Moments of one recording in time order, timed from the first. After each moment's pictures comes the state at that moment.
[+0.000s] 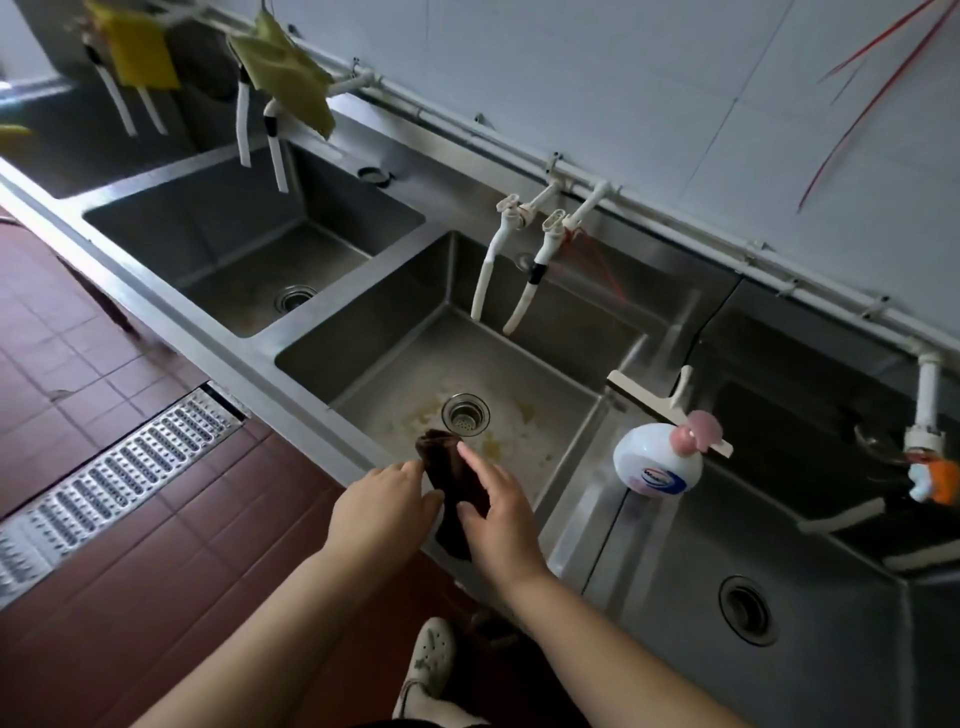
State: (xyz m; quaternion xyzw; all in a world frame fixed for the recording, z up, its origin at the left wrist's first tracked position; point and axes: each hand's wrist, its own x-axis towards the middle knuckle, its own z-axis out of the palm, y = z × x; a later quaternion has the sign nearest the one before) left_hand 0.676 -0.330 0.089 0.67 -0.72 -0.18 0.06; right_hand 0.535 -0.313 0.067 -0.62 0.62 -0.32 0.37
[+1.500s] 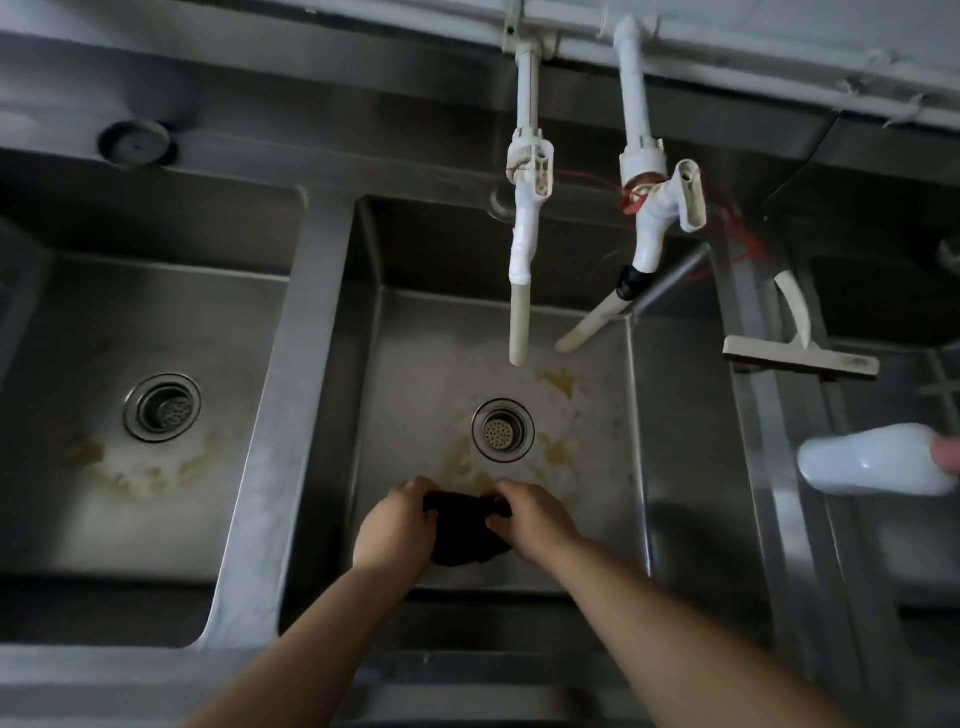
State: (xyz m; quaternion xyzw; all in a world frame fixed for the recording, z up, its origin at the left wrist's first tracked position) left_hand 0.785 -0.673 -0.060 0.52 -0.73 -0.43 -0.08; right_hand 0.627 -0.588 -0.095 -0.42 0.80 -0.05 0.43
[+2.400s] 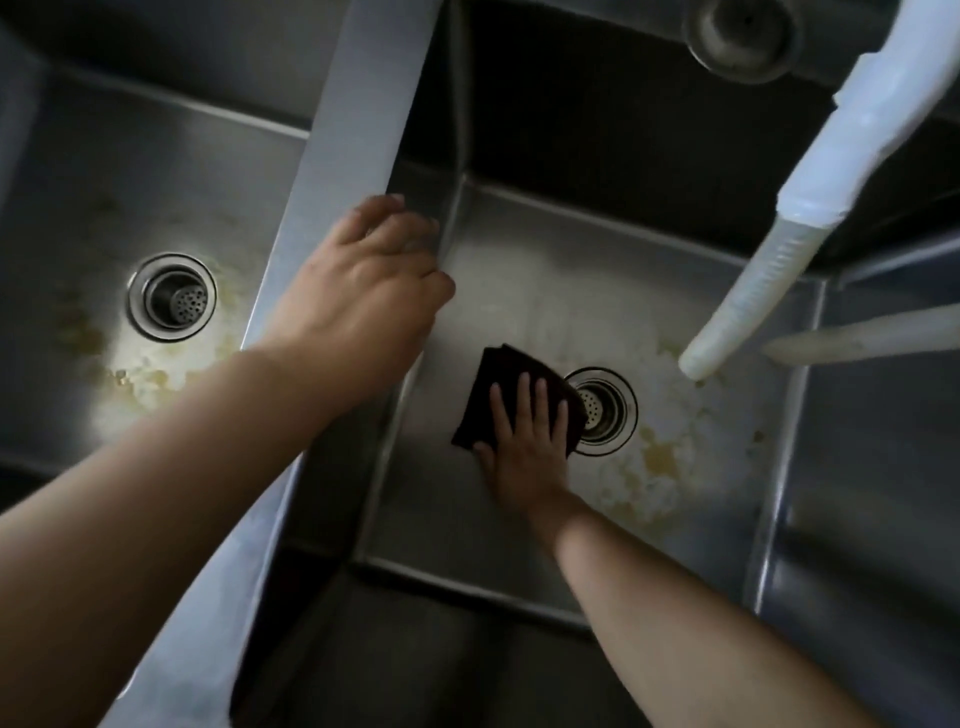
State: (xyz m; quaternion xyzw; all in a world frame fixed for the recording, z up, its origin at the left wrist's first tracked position) left_hand 0.771 -0.860 -0.077 0.29 -0.96 0.00 -0.02; right_hand 0.650 -0.675 -0.279 -0.60 0.76 0.08 0.24
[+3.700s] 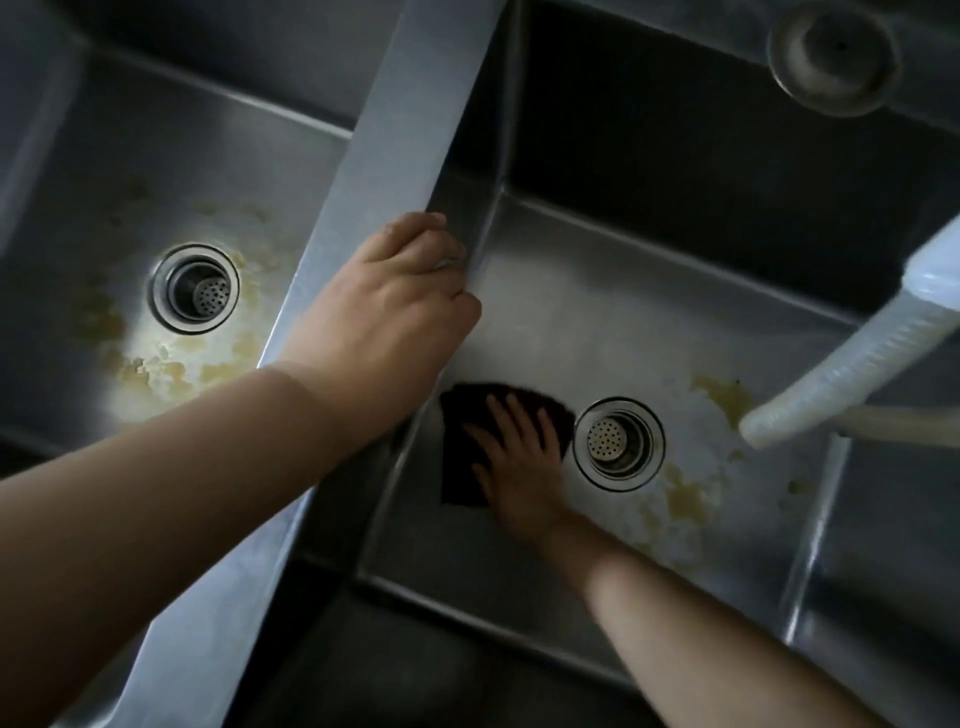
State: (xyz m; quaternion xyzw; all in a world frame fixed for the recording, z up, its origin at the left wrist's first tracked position) left_hand 0.773 -0.864 -0.079 0.28 -0.96 0.02 -0.02; right_hand 0.654 -0.696 -0.283 -0.71 0.68 0.01 0.18
